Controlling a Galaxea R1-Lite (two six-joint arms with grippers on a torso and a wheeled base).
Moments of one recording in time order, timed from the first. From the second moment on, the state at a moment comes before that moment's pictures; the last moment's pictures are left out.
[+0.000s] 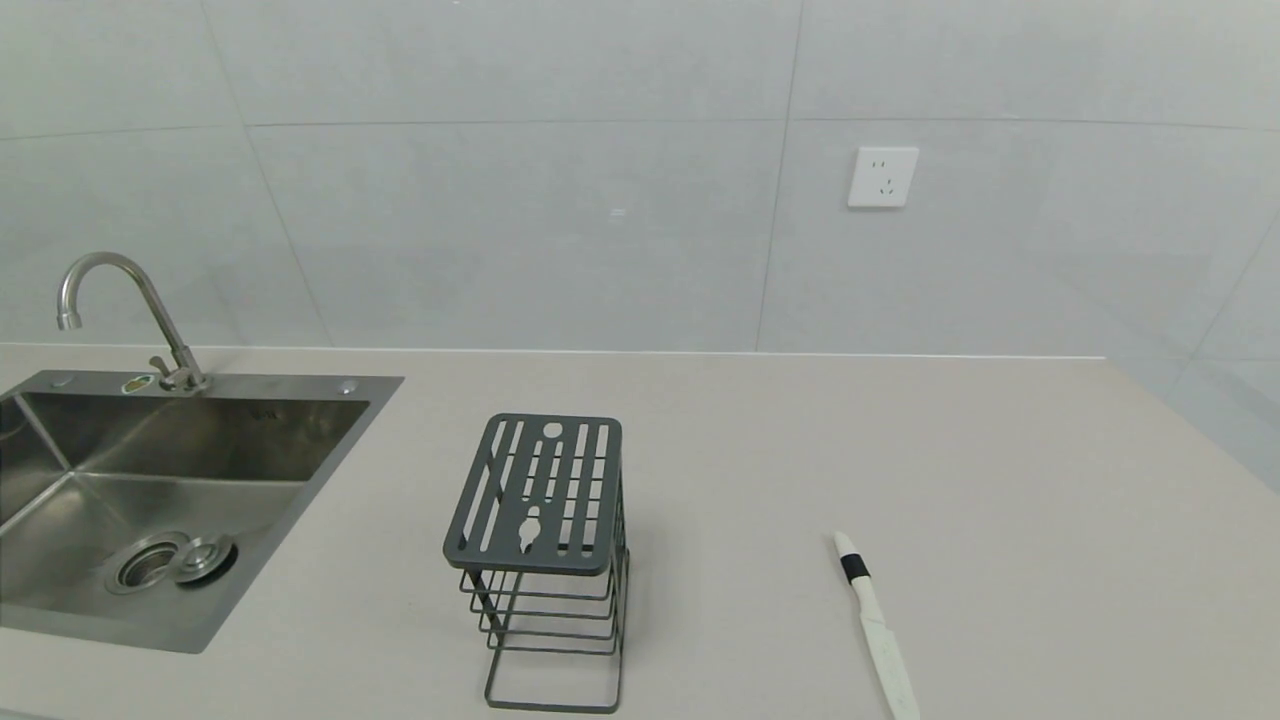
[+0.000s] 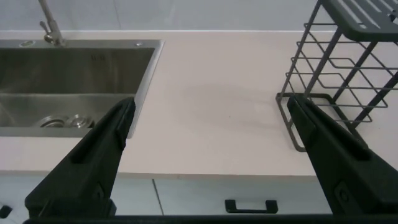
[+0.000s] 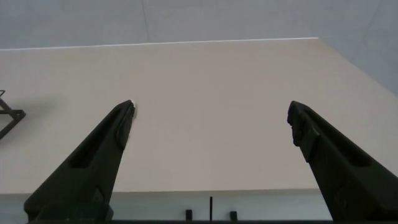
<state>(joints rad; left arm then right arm) 0.00 0.00 0.00 0.00 -0.01 0.01 0.00 0.00 0.00 0.01 -0.01 0.02</state>
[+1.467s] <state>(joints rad) 0.00 0.00 0.00 0.00 -0.02 0.01 0.20 0.45 -0.35 0.01 0.33 0.23</state>
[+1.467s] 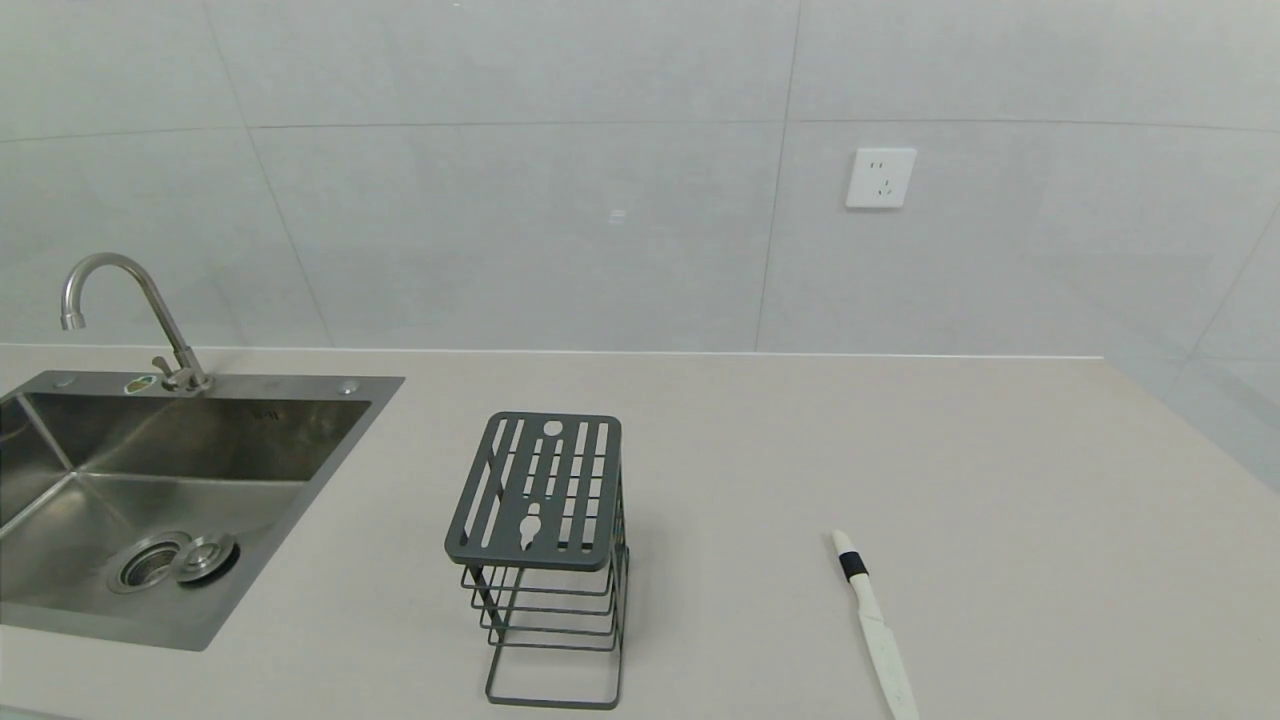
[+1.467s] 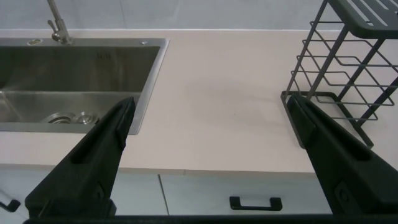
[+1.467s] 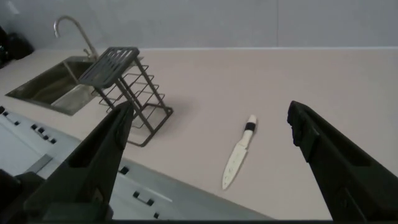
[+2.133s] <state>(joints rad) 0.00 0.00 0.00 0.00 -0.02 0.01 0.30 0.90 -0.42 0.01 0.28 0.01</state>
